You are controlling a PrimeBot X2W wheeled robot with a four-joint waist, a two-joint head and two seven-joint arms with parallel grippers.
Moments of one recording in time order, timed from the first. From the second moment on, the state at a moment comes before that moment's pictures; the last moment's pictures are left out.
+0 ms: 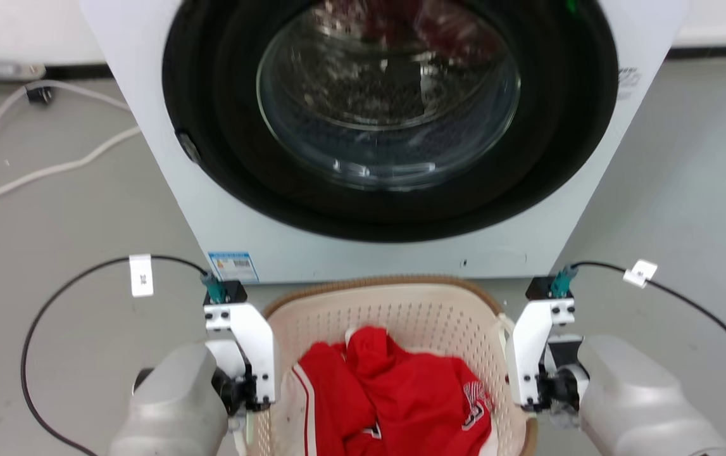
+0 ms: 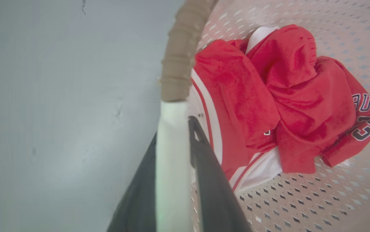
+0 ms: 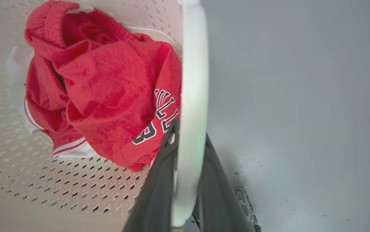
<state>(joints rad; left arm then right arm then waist) -0.74 0.11 -0.53 1.25 -0.71 -0.12 0.47 -0.77 -0.08 0.83 1.28 0.93 0.12 0.47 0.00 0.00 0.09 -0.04</state>
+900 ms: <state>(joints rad) -0.67 0.10 -0.61 1.25 -0.82 -0.12 0.47 -0.73 -0.08 0.85 1.29 0.92 0.12 0.54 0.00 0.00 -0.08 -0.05</state>
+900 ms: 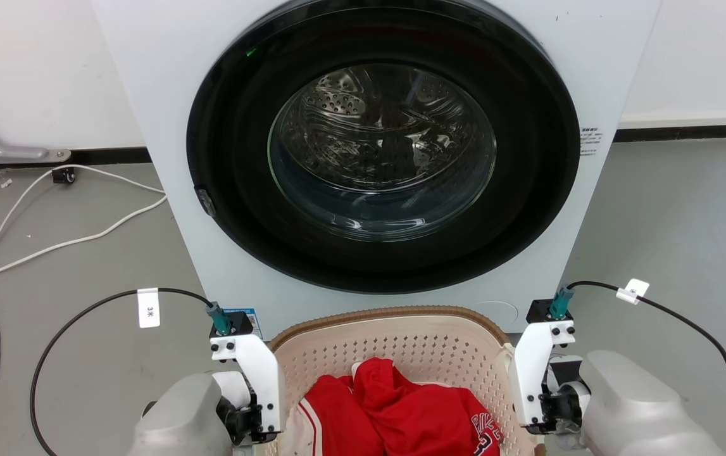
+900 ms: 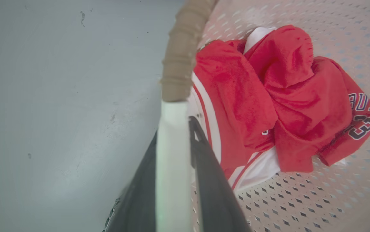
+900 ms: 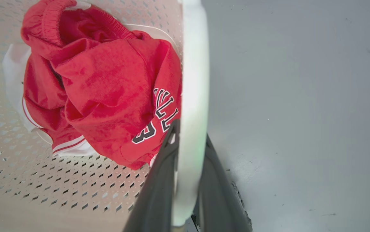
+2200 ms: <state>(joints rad) -0.67 0.11 -0.69 1.27 -0.90 -0.12 0.43 -0.70 -0.07 0.76 1.30 0.87 0.12 0.57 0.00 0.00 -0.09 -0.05</state>
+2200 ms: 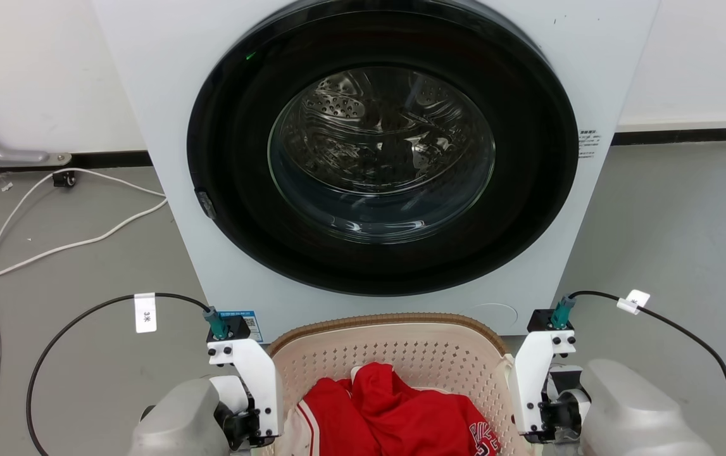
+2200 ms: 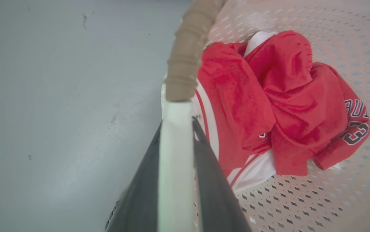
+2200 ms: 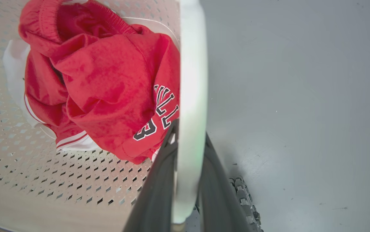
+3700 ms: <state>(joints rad) -0.67 0.12 -0.77 1.27 -0.98 -0.12 0.41 -0.68 -0.07 0.68 1.30 0.81 0.12 0.60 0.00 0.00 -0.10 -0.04</state>
